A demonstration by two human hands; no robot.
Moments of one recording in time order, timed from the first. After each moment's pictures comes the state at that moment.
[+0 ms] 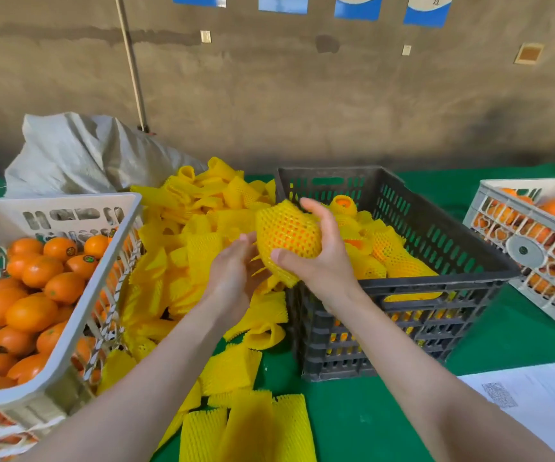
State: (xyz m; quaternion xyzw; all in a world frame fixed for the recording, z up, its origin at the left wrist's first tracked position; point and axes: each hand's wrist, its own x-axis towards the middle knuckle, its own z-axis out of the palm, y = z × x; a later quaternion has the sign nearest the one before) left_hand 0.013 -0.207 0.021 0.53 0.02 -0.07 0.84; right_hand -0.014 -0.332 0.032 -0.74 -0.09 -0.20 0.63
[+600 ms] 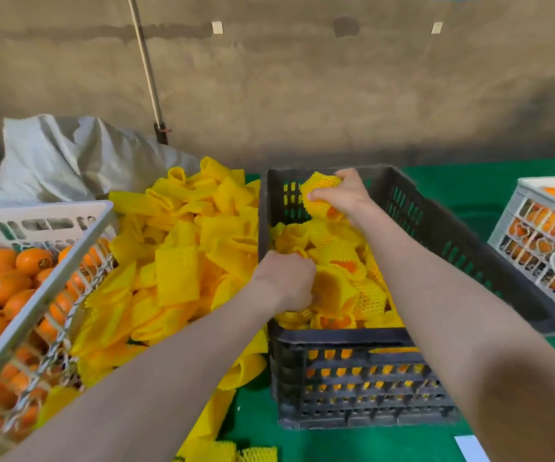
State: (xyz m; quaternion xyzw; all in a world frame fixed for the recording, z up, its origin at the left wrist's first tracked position) left_hand 0.091 -0.325 0.014 0.95 -0.31 0.02 -0.09; right_hand 0.196 -0.473 0.047 -0.83 0.12 -0.11 0.53
